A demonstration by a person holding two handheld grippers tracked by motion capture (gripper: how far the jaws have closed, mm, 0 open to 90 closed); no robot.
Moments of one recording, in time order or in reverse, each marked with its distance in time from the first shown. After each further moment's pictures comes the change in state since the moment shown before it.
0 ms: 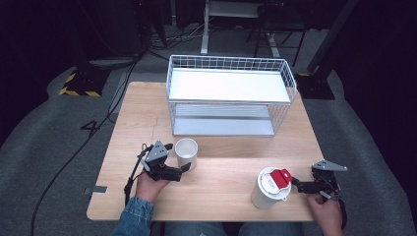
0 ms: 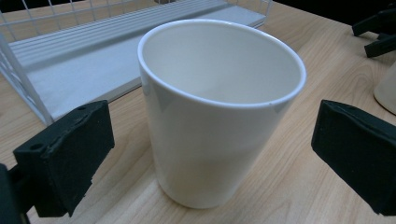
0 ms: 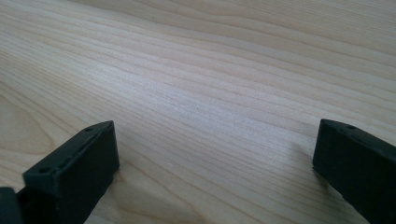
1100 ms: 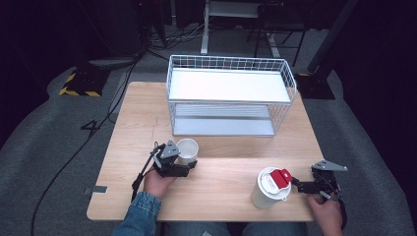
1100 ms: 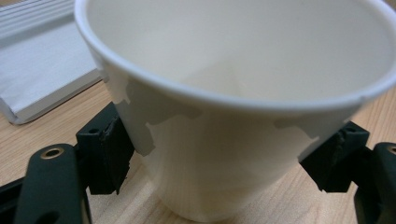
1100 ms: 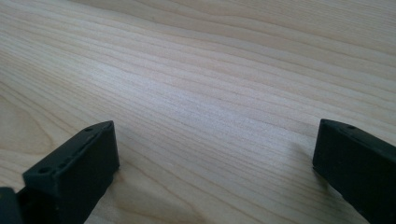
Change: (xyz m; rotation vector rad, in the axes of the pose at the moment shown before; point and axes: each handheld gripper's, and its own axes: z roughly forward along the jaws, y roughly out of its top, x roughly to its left) left arm 0.000 -0.002 0.030 0.124 0.009 0.062; right arm 0.000 0.000 0.000 0.000 -0.001 0.000
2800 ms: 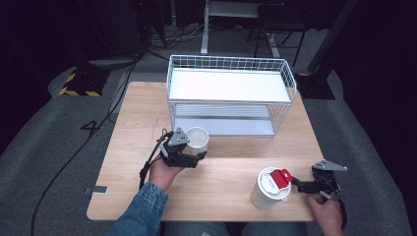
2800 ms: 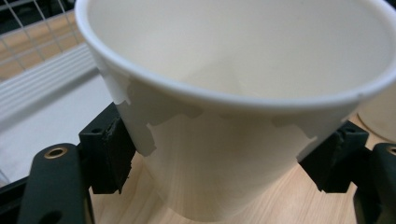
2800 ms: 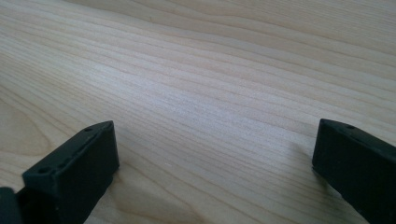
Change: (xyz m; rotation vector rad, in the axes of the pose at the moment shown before) left arm -0.018 0.069 -0.012 -0.022 -0.050 0.024; right arm 0.000 0.000 0.000 0.000 -0.008 0.004
